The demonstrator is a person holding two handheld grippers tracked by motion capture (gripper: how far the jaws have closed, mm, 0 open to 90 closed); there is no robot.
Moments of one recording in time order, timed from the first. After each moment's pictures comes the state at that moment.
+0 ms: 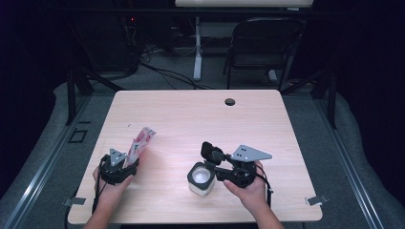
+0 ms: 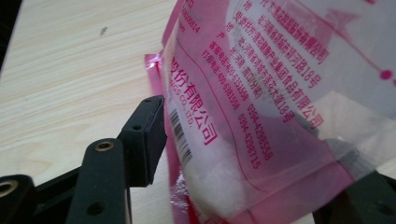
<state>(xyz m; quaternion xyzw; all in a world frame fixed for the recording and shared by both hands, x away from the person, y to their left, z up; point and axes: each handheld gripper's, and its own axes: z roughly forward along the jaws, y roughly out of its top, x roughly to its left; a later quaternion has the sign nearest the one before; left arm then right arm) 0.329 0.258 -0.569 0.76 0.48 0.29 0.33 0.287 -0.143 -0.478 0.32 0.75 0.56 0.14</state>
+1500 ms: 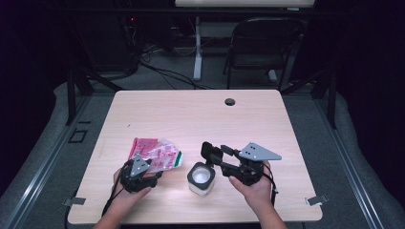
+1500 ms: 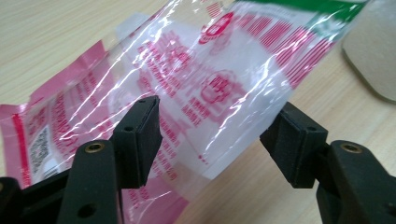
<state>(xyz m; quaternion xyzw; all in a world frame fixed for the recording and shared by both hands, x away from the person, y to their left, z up) 0.309 0.197 -0.564 0.83 0.35 0.22 0.38 0.286 -0.158 -0.470 0.34 0.72 0.57 0.19</state>
